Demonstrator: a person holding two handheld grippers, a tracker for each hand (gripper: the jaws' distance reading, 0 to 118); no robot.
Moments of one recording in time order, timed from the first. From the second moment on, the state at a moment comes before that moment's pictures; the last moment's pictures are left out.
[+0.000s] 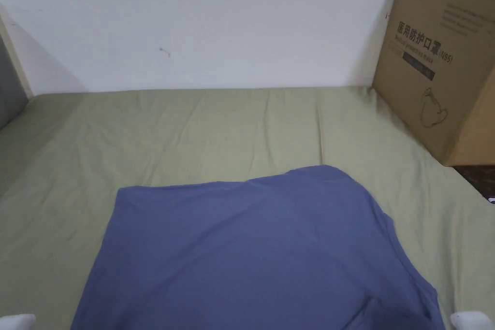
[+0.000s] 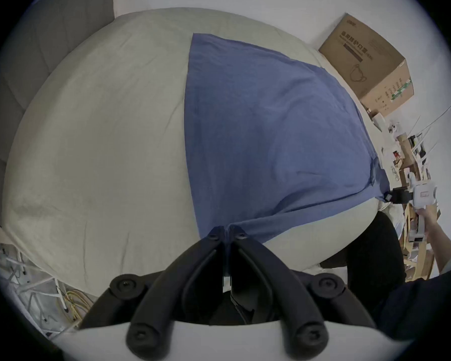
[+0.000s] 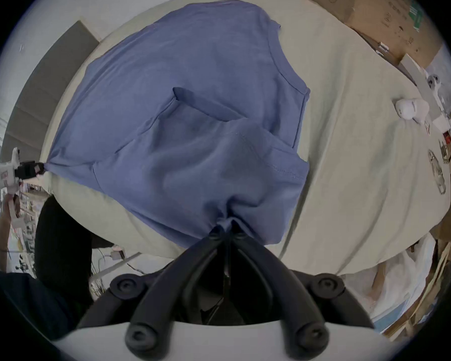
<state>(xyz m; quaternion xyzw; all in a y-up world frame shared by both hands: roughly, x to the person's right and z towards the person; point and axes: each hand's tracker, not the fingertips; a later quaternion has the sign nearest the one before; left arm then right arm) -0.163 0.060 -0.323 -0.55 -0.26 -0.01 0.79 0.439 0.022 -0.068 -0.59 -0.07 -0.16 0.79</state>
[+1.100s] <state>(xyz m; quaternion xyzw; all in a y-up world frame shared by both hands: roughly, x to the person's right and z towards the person) -0.155 0.103 -0.298 -0.51 -0.18 -0.05 0.84 0.357 0.132 -0.077 -0.32 -0.12 -0.19 0.92</state>
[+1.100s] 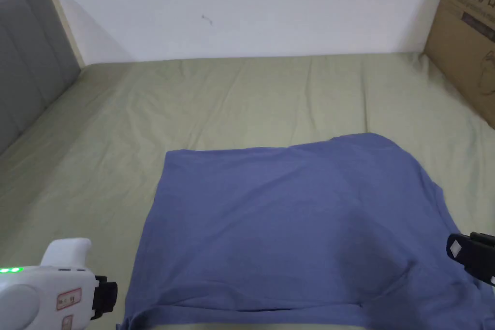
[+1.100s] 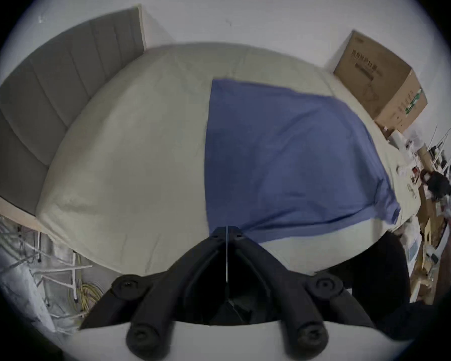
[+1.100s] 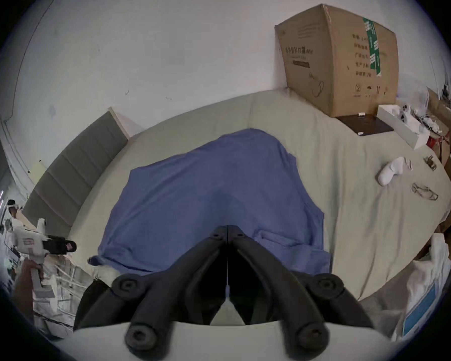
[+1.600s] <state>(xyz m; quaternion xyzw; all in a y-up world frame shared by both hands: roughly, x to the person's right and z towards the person) -0.152 0.024 -0.302 -0.53 -0.20 -0.08 0.82 0.367 0.097 -0.070 -0.38 -0.13 -0.23 0.89</state>
